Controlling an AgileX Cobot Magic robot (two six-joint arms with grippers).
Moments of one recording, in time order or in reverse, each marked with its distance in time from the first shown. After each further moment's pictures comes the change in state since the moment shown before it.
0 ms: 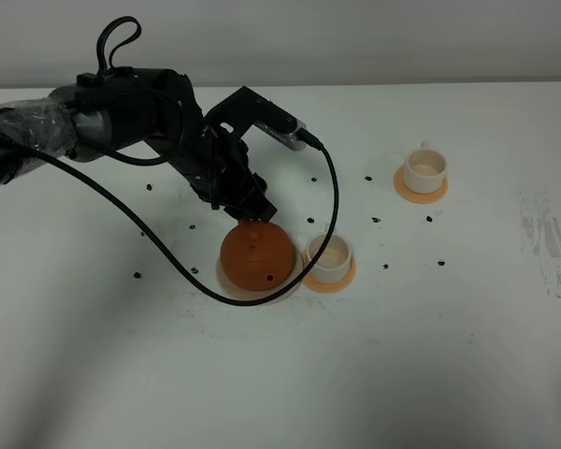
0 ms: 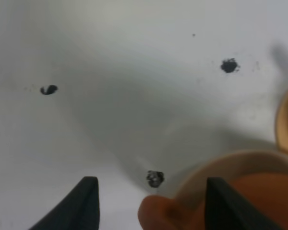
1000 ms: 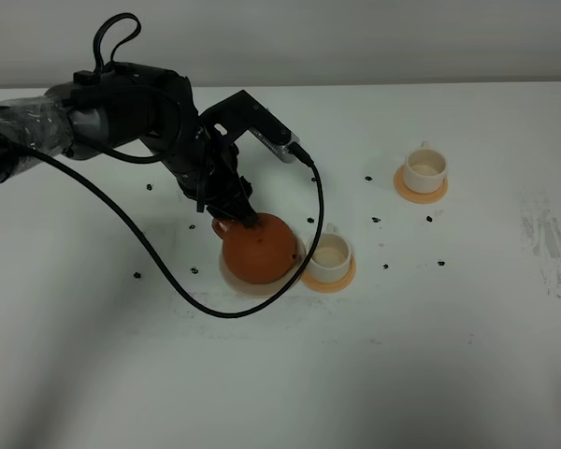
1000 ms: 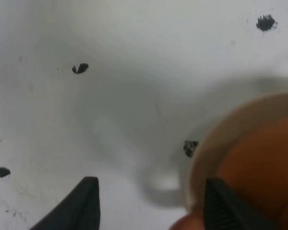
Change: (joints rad) left arm 0.000 -0.018 0.000 0.120 0.033 0.028; right arm 0.000 0.000 0.000 0.018 0.000 -0.021
